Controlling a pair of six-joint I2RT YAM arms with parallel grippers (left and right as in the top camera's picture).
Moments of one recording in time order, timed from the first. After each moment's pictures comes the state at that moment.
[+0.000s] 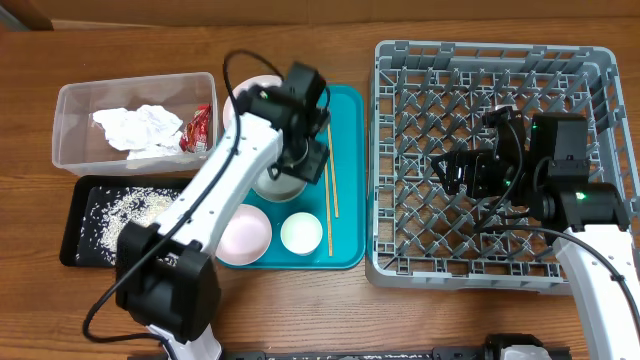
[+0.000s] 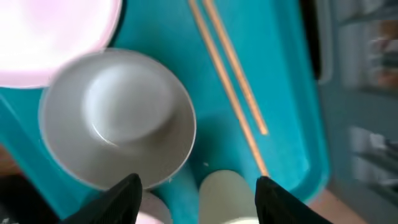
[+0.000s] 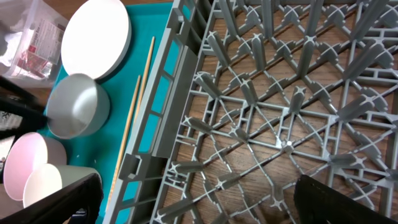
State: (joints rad) left arm -0.44 1.86 1.67 -1.23 0.07 -0.05; right arm -0.01 1.21 1.04 -0.76 -0.42 0.02
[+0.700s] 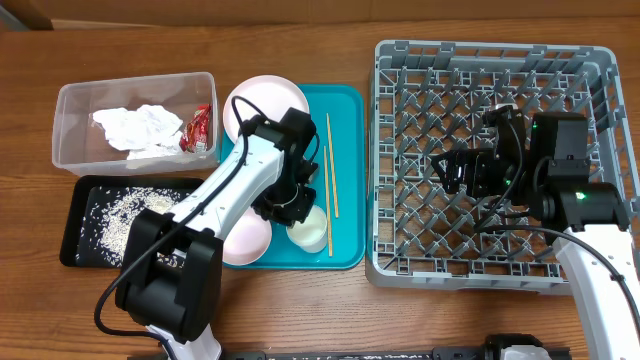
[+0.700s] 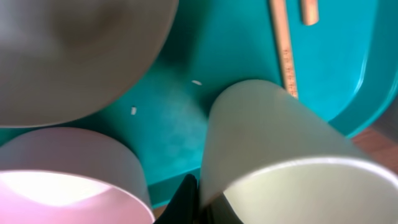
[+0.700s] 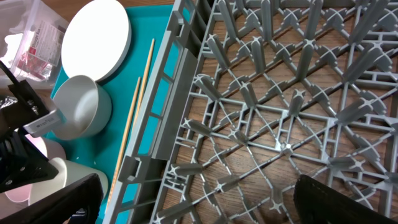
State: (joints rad) left arm -0.44 1.86 1.35 -1.21 0.15 -0.06; right arm -0.01 1.21 1.04 -0.75 -0.42 0.02
